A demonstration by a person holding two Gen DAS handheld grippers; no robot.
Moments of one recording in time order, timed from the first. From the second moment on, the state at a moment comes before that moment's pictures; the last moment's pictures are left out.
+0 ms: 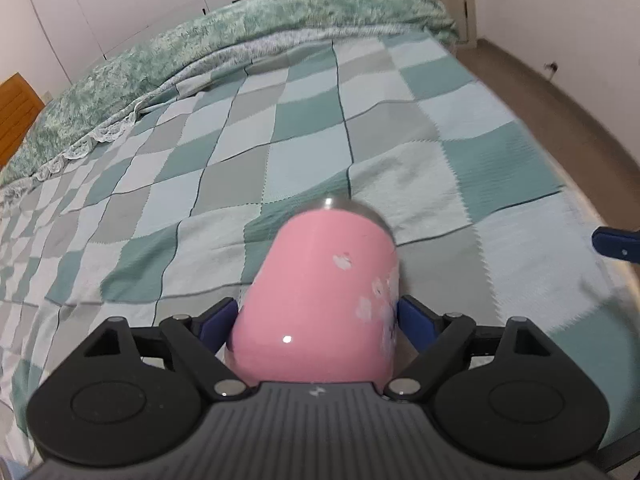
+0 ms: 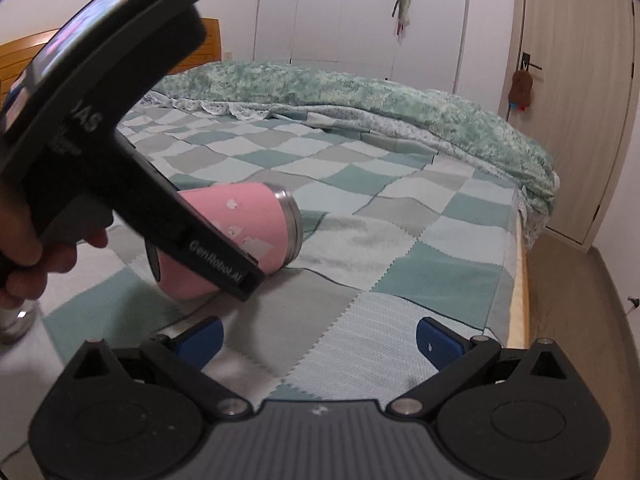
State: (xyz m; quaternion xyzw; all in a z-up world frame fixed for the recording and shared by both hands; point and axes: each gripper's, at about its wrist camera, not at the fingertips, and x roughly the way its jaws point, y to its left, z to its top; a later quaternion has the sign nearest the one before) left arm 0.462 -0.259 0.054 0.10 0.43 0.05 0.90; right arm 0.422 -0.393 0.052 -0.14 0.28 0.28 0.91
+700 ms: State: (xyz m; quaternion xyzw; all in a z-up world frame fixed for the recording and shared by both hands) left arm 0.241 -0.254 0.105 0.01 0.37 -0.03 0.93; right arm 0.208 -0.385 0.076 -0.15 0.30 0.24 0.91
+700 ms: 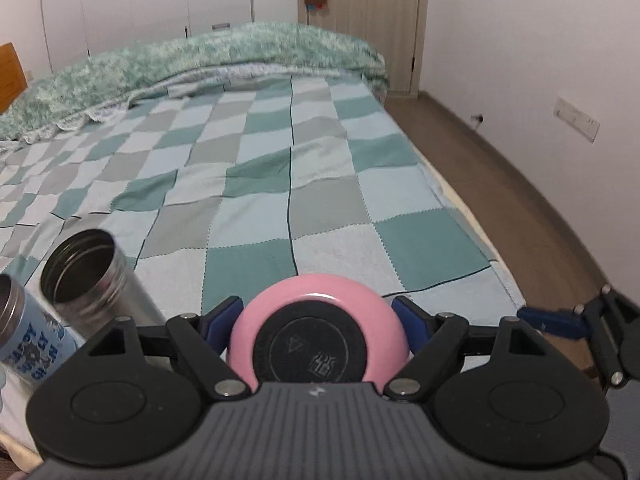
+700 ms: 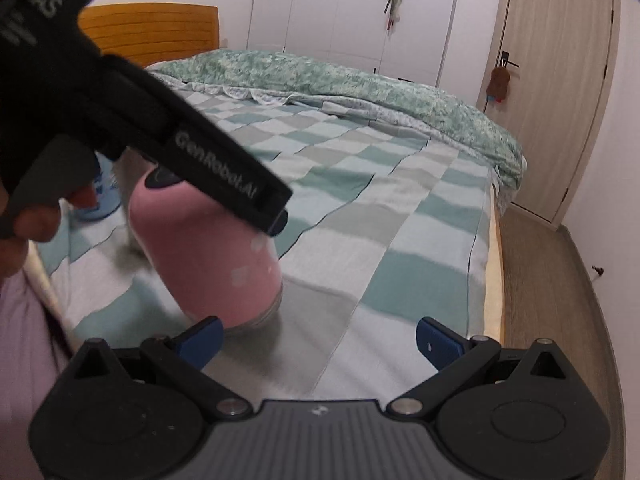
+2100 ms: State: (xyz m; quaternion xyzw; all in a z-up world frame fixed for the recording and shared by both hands) left arm 0.161 -0.177 0.070 -0.04 0.35 -0.12 0.93; right arm 0.136 -0.356 0.055 -0.11 0.35 0.22 0.91
